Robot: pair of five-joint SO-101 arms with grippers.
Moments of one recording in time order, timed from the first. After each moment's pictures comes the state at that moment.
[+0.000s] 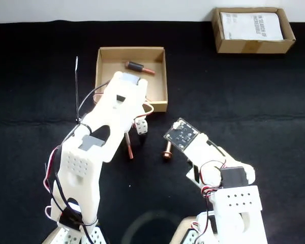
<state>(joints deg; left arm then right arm) 13.3 39.0 -17.8 95.3 42.2 -13.9 -61.0 62.4 70.6 42.7</state>
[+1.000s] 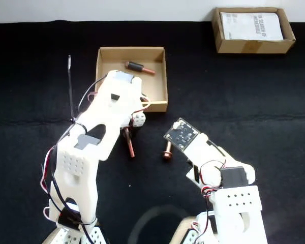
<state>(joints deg) 9.7 38.9 -17.5 85.1 40.0 -13.9 -61.0 62.4 70.6 42.7</state>
